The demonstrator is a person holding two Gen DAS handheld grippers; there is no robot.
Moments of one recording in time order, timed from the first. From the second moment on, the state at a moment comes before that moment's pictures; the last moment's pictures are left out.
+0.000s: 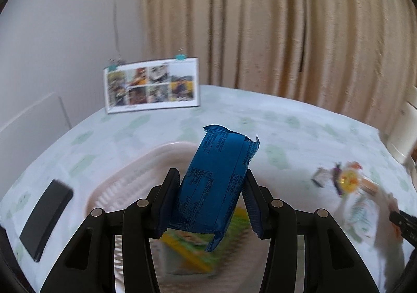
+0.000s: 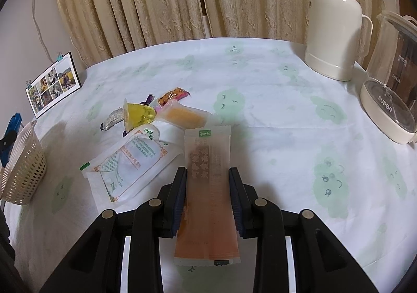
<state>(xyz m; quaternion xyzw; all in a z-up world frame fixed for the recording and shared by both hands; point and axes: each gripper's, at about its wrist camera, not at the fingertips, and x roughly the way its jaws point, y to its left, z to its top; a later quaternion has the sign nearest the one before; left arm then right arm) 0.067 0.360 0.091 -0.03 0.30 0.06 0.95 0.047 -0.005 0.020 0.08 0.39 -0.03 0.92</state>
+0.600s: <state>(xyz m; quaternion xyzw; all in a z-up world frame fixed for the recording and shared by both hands) 0.049 0.409 0.091 -0.07 0.27 0.14 0.95 0.044 0.006 0.020 0.09 0.38 -0.02 0.92</state>
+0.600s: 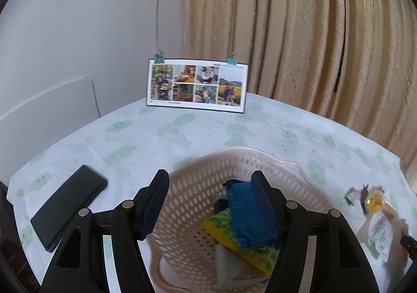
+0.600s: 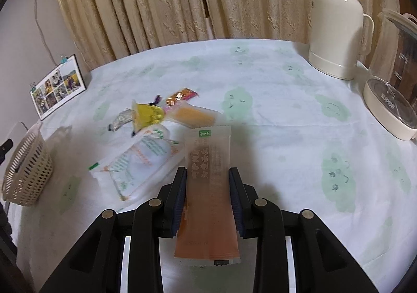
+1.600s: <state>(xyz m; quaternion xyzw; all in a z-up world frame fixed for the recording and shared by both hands) 0.012 0.479 0.096 -0.11 0.24 0.17 0.95 0.064 0.247 0.082 0.06 0.36 0.28 0.89</state>
